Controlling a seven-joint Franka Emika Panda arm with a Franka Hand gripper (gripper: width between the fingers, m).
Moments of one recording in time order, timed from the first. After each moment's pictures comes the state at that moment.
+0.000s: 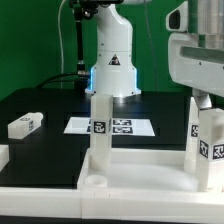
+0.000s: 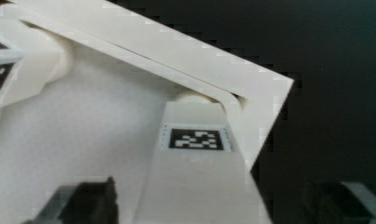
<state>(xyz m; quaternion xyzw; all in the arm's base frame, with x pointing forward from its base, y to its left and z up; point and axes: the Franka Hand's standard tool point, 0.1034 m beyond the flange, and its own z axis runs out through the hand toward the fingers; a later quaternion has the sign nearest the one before) 0.663 0.099 0.118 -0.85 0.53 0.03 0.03</state>
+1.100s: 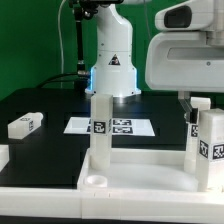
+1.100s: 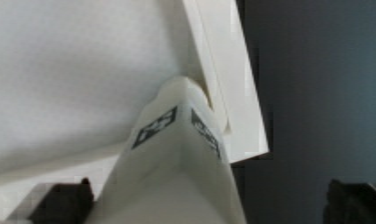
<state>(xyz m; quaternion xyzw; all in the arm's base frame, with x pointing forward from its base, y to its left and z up) 0.670 0.103 0.122 -0.99 0.12 0.00 0.03</state>
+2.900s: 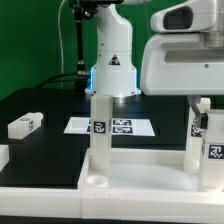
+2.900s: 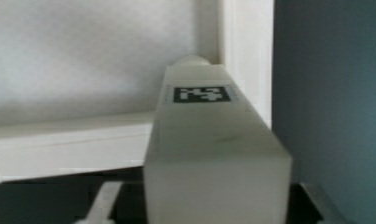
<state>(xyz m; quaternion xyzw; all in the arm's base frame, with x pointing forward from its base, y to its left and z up) 0.673 0.093 0.118 -0.99 0.12 -0.01 0.03</state>
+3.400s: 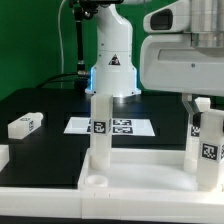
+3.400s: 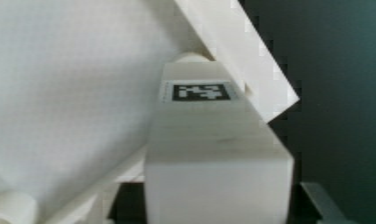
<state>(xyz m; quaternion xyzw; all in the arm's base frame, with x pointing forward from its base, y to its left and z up) 0.674 0.087 0.118 -0.93 0.37 0.00 0.03</state>
